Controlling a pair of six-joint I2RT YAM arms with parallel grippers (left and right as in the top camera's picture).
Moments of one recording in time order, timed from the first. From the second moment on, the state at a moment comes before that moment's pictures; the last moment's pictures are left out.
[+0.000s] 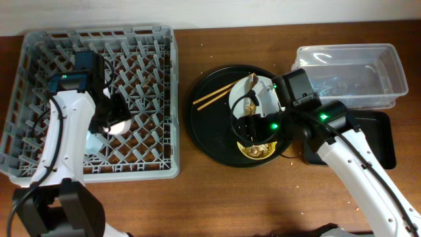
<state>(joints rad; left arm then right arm) 0.07 1.73 1.53 -1.24 -0.03 -0.32 0.37 1.38 1.31 -1.02 -0.49 0.24</state>
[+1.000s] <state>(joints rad) 0.11 1.77 1.57 -1.44 0.06 -0.30 0.37 1.38 1.31 -0.99 -0.40 0.24</state>
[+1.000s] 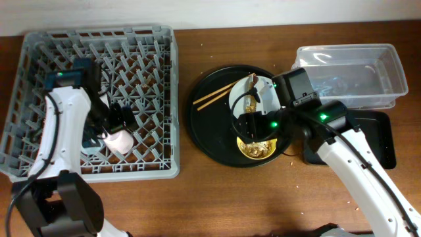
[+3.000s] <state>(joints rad) 0.11 1.29 1.76 -1.45 0.59 0.14 0.06 1.85 1.69 -0.84 -0.01 0.29</state>
